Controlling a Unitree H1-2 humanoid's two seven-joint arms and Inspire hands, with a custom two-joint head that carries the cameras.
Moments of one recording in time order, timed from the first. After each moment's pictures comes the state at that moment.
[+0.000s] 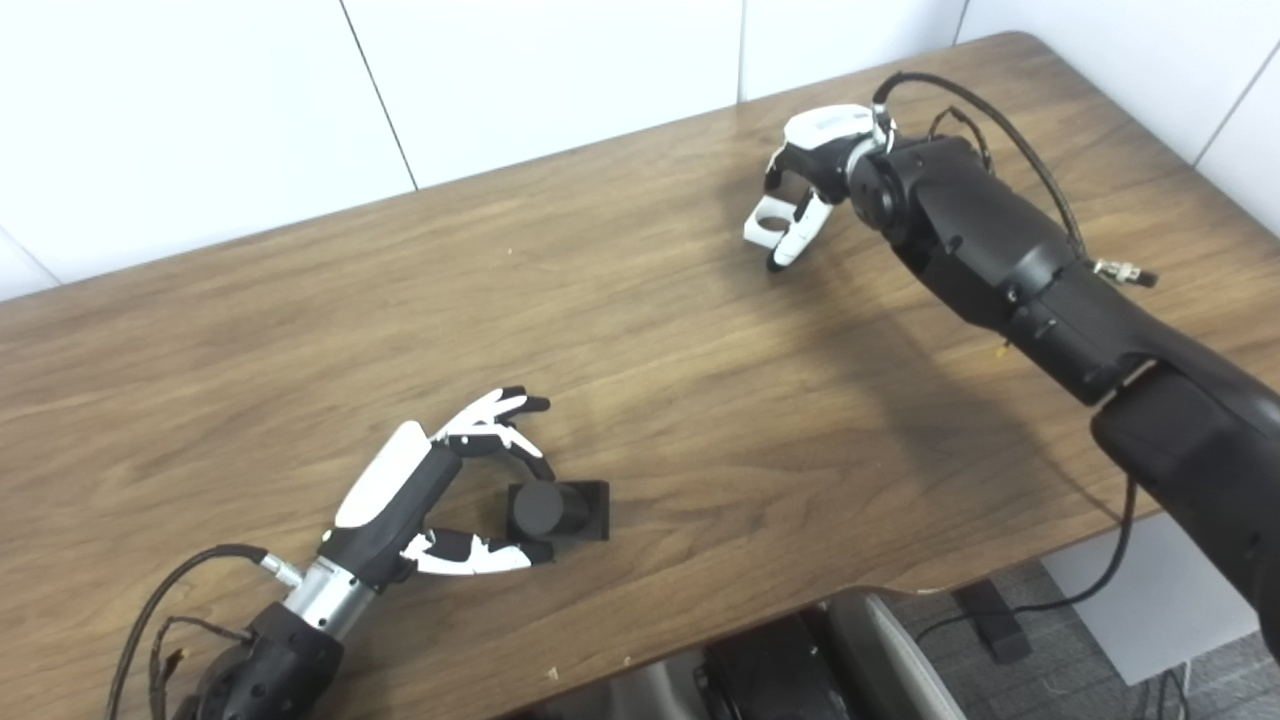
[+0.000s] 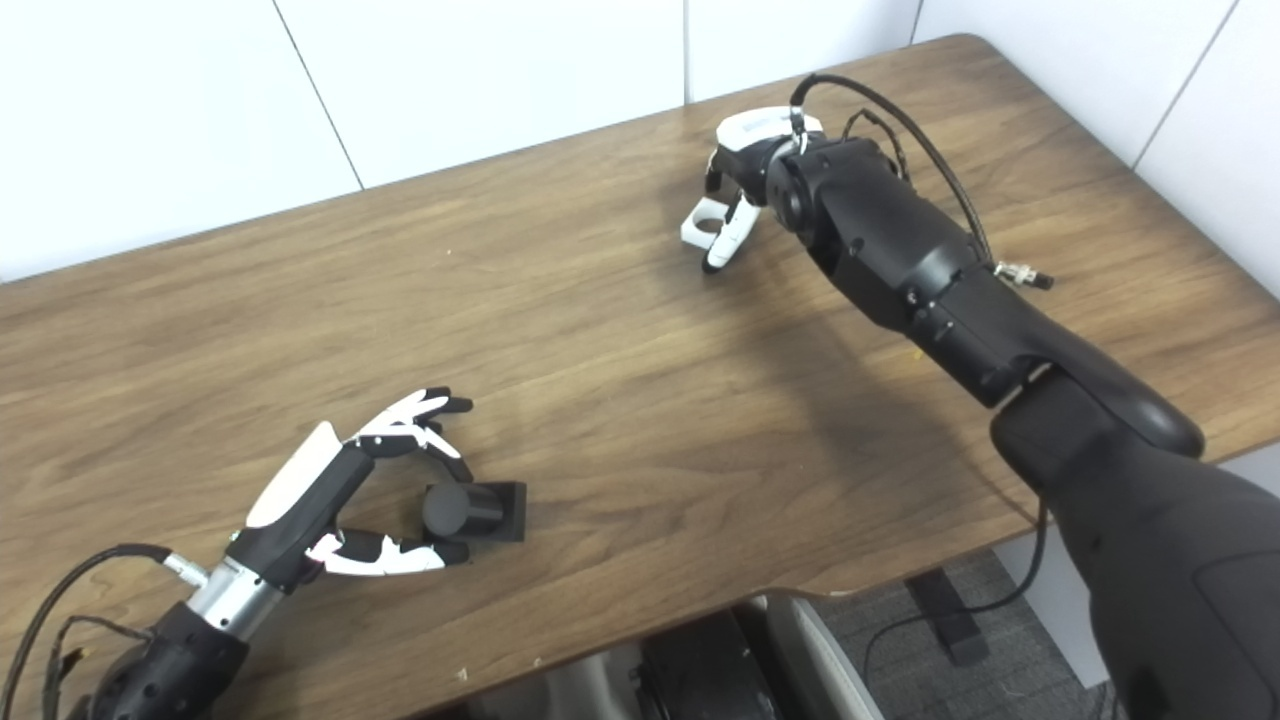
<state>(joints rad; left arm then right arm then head) -0.17 0.34 -0.38 0.04 0.31 -0.34 -0.29 -0.64 -0.63 0.44 0.22 -0.97 0.46 0.68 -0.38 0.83</state>
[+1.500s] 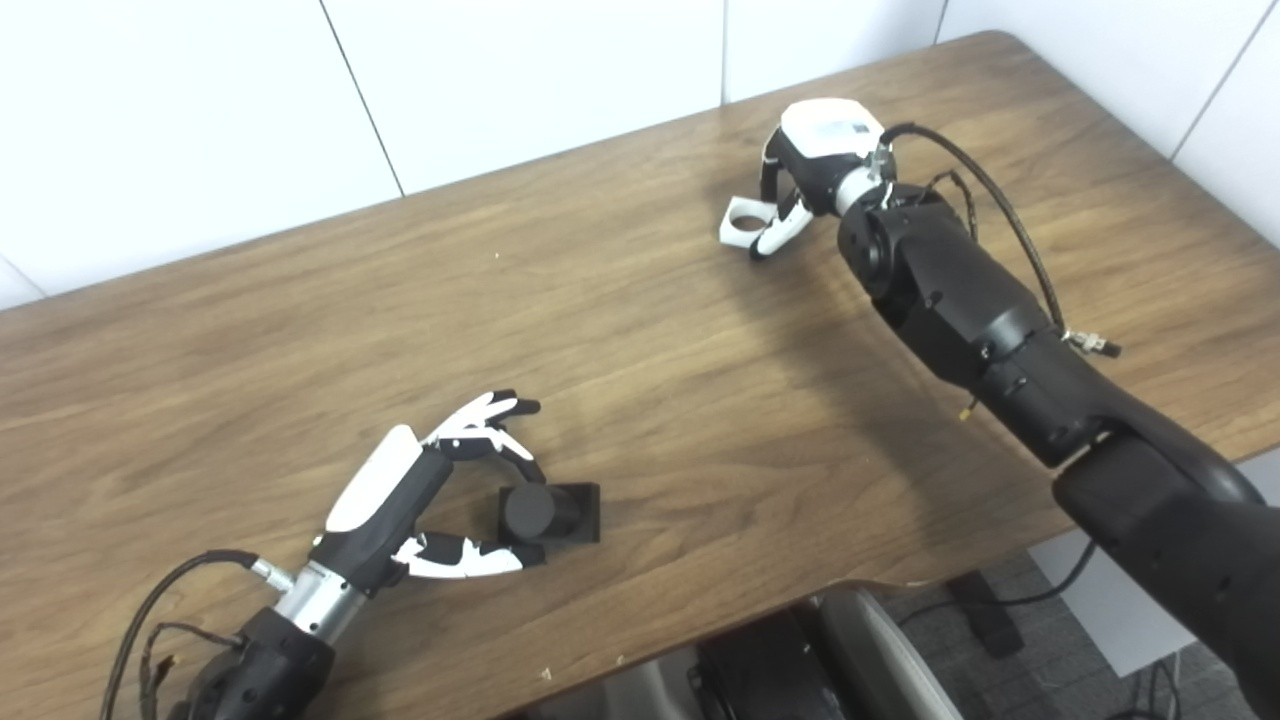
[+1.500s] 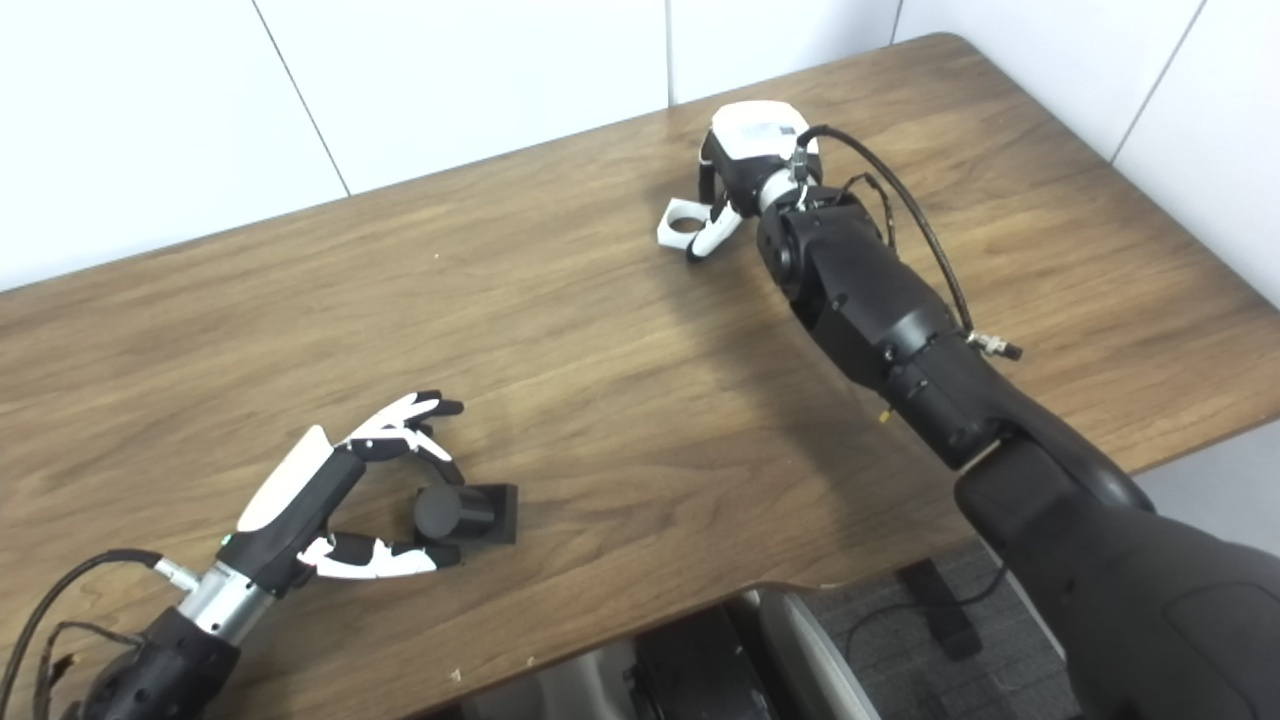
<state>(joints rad) -0.16 0.35 -0.38 0.04 0.32 -0.34 -0.28 -0.54 -0.50 0.35 0.25 -0.97 0.46 0.28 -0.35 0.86</state>
